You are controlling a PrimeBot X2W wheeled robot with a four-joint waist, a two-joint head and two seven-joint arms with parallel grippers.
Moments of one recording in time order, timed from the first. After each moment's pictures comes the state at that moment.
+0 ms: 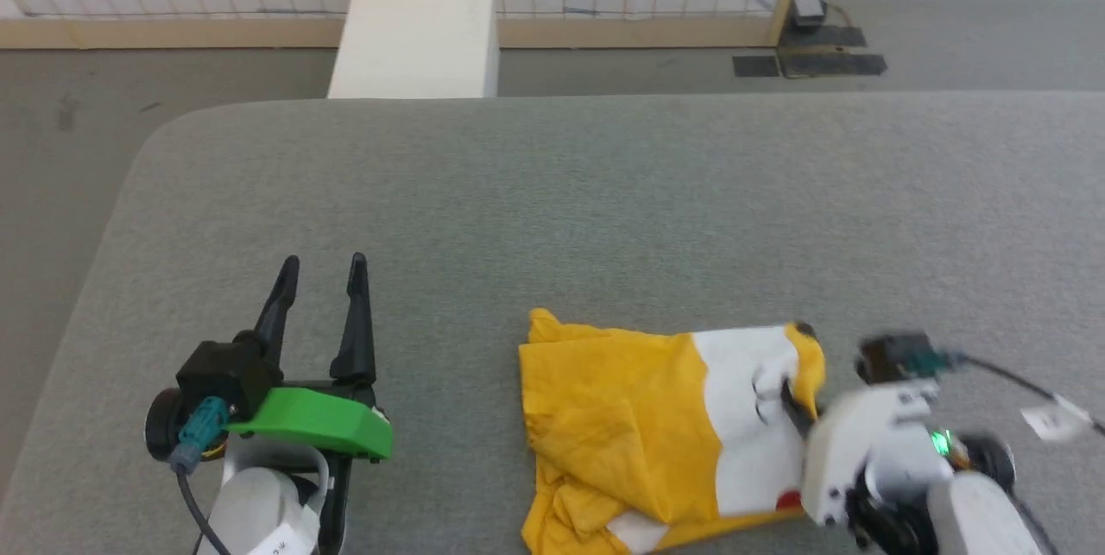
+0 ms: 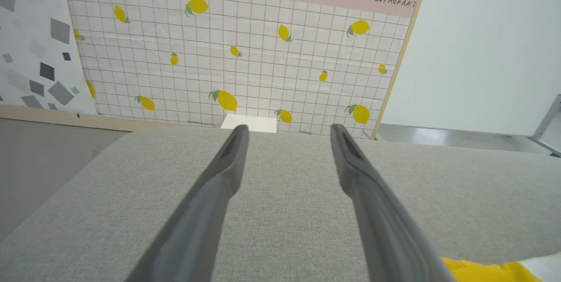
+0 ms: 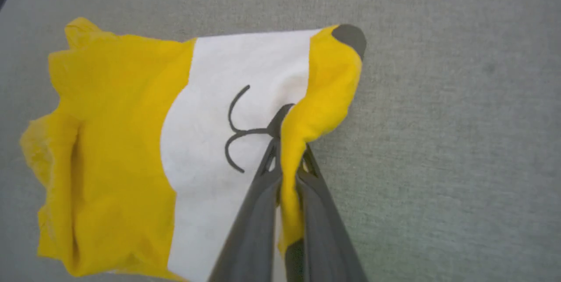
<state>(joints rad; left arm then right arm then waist) -0.16 0.05 0.00 0.16 -0.19 -0.12 -0.26 -0.11 -0.05 0.01 0.27 0.28 0.13 0.50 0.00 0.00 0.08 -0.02</state>
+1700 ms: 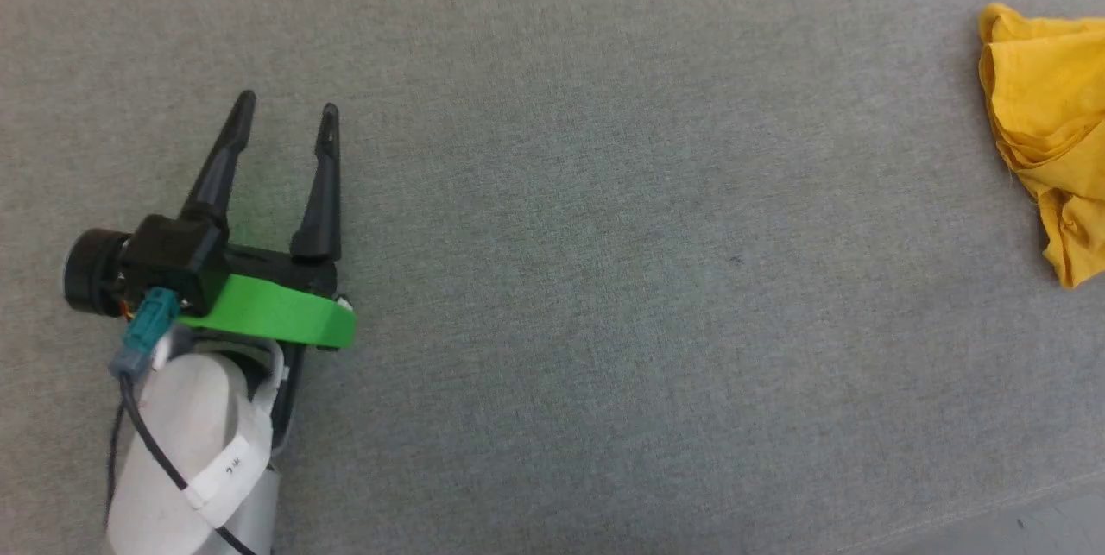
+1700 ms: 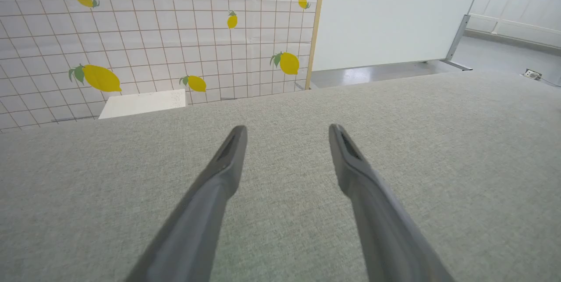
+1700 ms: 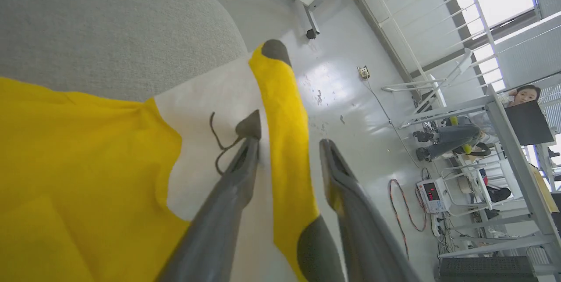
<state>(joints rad) -0.34 0.21 -0.08 0.02 -0.15 -0.12 -0.22 -0.74 -0.42 -0.45 0.57 -0.47 0.13 0.16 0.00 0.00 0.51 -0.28</state>
